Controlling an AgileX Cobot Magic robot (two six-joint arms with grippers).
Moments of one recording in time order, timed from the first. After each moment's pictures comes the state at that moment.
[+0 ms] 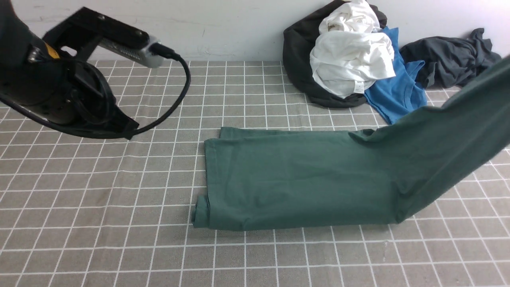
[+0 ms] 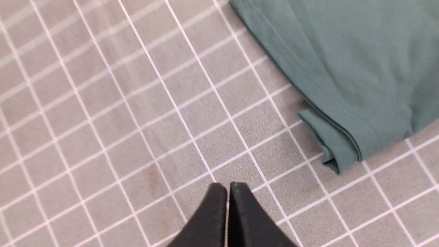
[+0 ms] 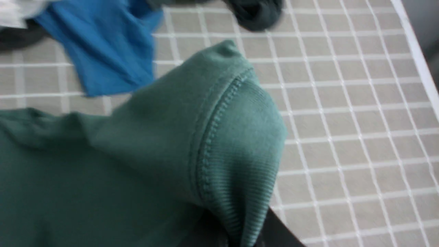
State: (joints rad) right arm -0.02 1.50 -1.49 -0.14 0.96 -0.04; left arm -0.21 1.36 -1.25 -0.09 0.94 0.29
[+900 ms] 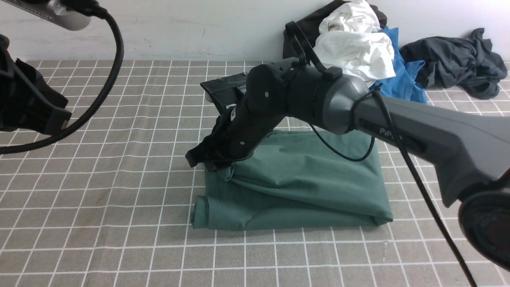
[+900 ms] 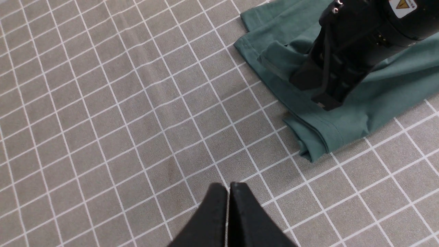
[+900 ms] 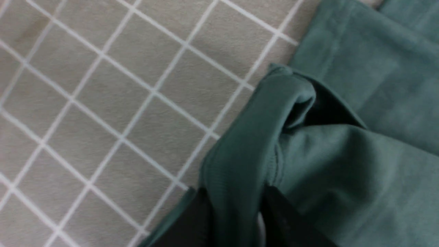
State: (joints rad) right arm 0.70 2.23 -1.98 0.25 0.94 -0.07; left arm -0.21 1.09 -1.25 -0.09 1.07 0.27
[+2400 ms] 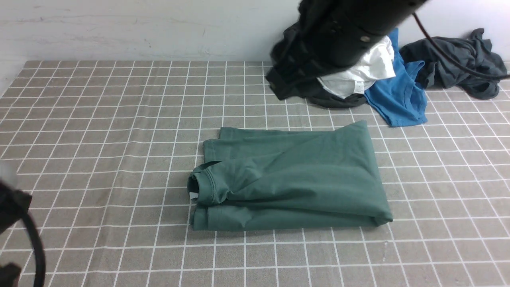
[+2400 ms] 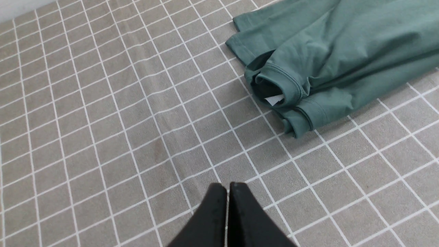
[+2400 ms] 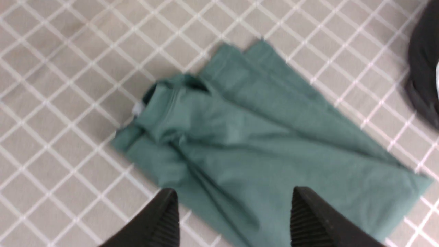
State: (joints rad) right arm 0.70 1.62 -1.76 -0.04 1.22 -0.09; left arm -0.21 0.56 -0.72 -0.13 0.86 0.26
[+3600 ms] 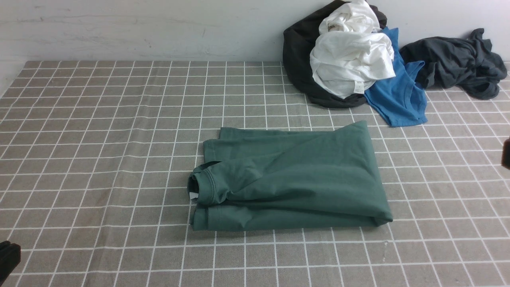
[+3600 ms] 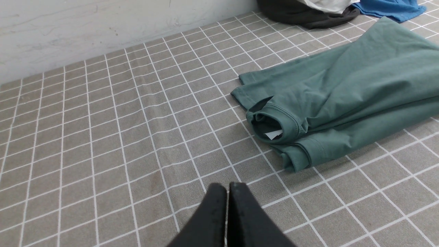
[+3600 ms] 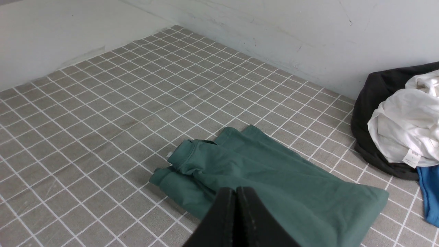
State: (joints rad) right arm 0.70 0.60 -0.87 -0.04 0.74 -0.03; left arm -0.21 0.18 -0.41 -0.16 0.64 0.25
